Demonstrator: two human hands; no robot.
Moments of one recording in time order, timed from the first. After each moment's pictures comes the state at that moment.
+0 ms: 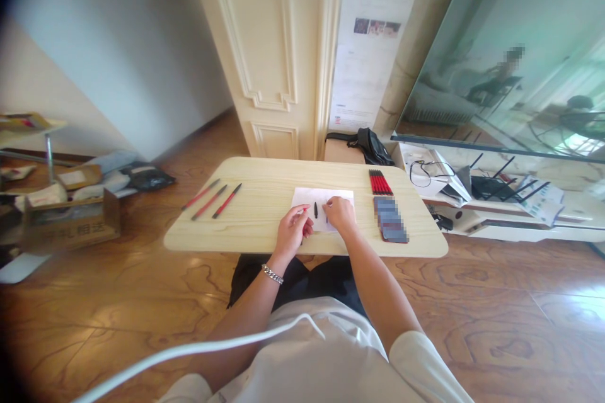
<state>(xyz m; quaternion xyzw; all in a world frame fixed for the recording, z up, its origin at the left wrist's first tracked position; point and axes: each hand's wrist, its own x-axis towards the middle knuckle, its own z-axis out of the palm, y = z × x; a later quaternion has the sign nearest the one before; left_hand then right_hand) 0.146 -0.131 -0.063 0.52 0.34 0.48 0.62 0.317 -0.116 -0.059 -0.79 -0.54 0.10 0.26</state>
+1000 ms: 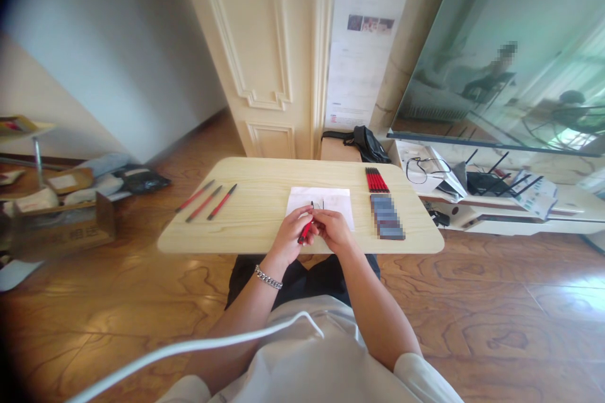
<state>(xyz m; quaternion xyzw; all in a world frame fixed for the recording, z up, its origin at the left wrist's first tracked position) 0.154 -0.148 -0.035 0.46 0.34 0.37 0.73 0.273 -0.177 -0.042 -0.47 -0.38 0.58 0.55</state>
